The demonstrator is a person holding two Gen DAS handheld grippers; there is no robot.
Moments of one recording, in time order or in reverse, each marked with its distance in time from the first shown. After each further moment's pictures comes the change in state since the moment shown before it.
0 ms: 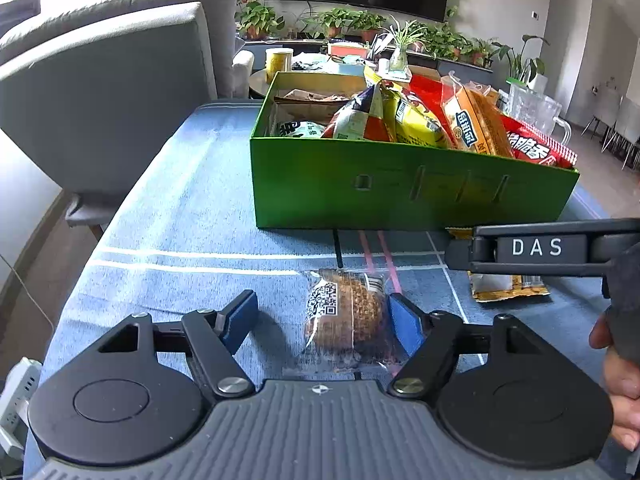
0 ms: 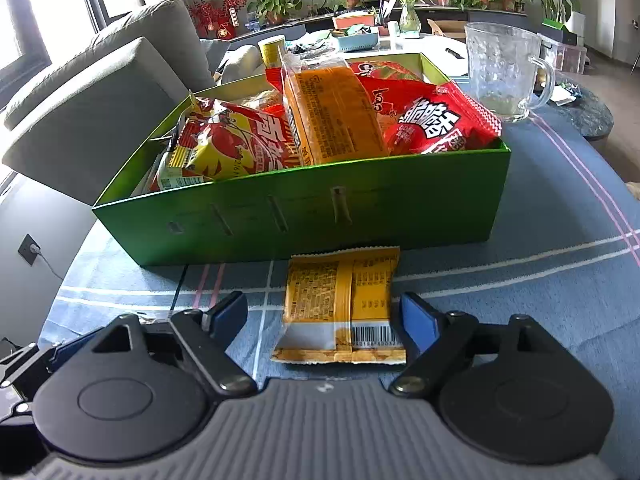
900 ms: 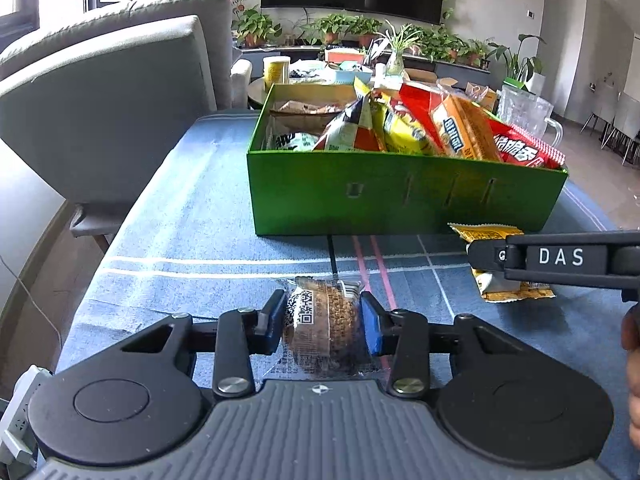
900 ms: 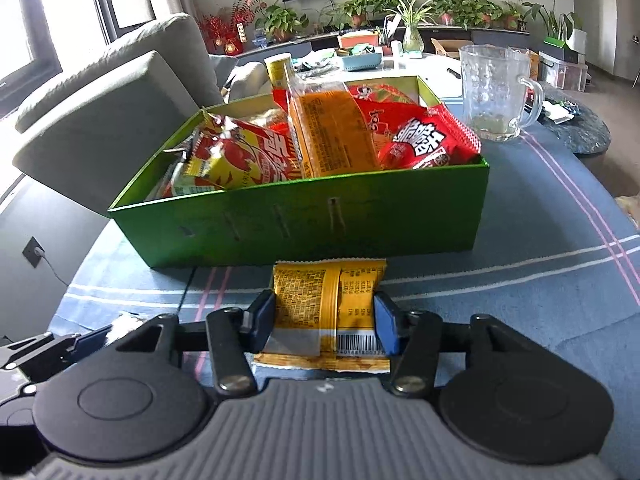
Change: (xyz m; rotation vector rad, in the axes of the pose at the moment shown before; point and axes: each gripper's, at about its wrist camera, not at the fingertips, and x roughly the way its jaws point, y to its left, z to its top) left arm -0.016 -0.003 0.000 0.016 -0.022 0.002; right arm -0.021 -0.001 -0.007 -0.021 -0.060 0.013
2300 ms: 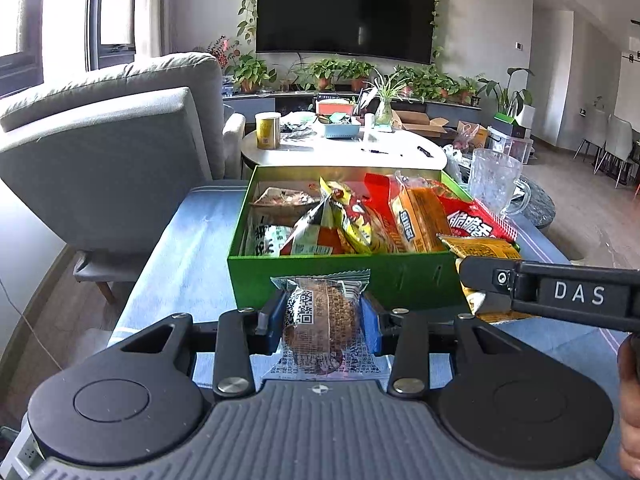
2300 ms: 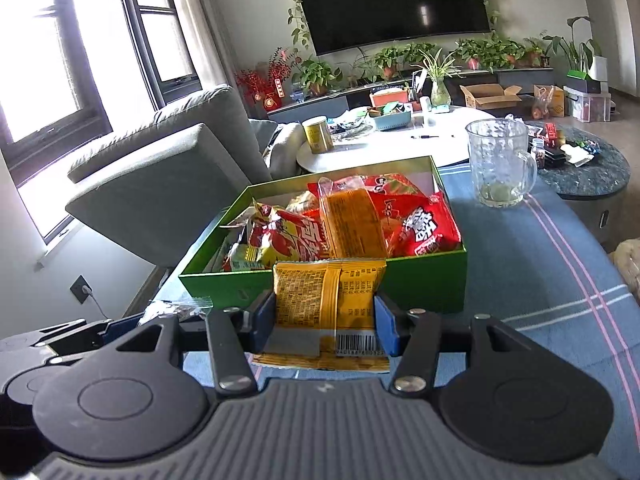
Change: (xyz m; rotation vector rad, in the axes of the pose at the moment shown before) left arm -0.044 -0.026 0.042 0.015 -0.126 -0.003; right arm -0.057 -0.017 0.021 0.004 -0.158 0.139
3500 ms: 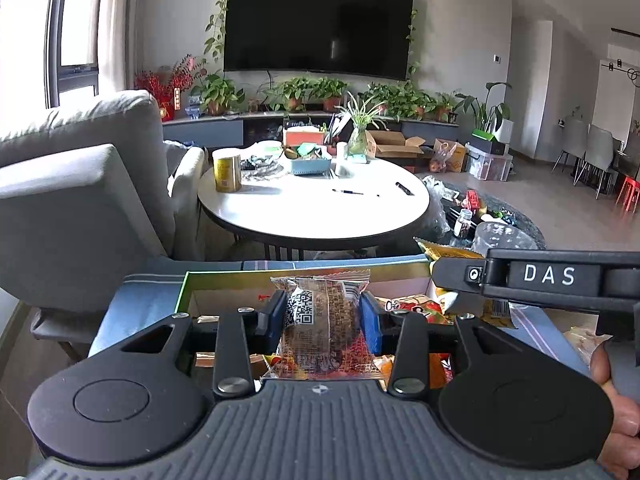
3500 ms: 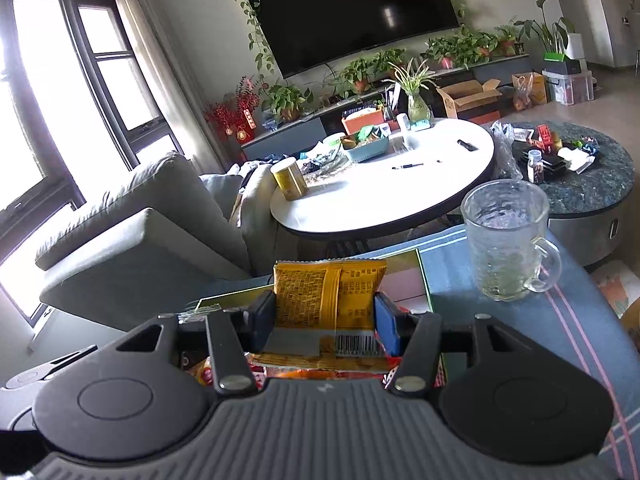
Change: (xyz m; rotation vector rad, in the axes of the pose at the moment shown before) left arm 0.107 -0.022 0.105 0.023 -0.040 -0.082; right arm 0.073 -0.042 0.099 0.148 -0.041 -0.021
